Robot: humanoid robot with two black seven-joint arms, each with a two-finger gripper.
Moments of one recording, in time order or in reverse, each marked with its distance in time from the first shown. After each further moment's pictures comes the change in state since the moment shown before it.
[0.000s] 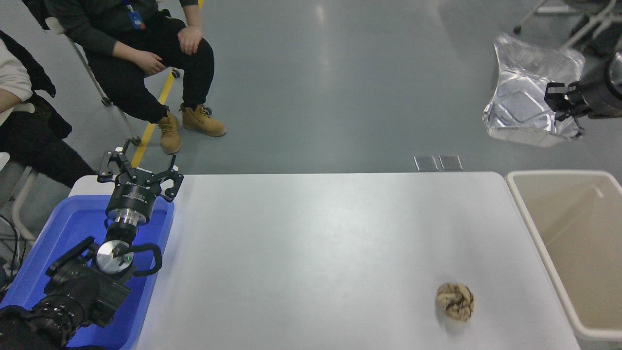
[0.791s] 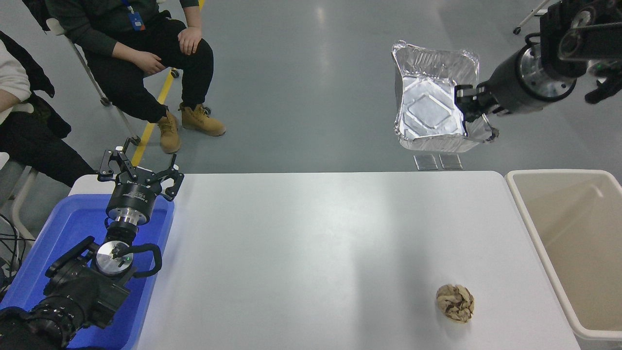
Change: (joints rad) left arm 0.000 0.000 0.000 0.000 0.000 0.000 0.000; right arm 0.468 0.247 0.143 0.426 -0.010 0.086 0.001
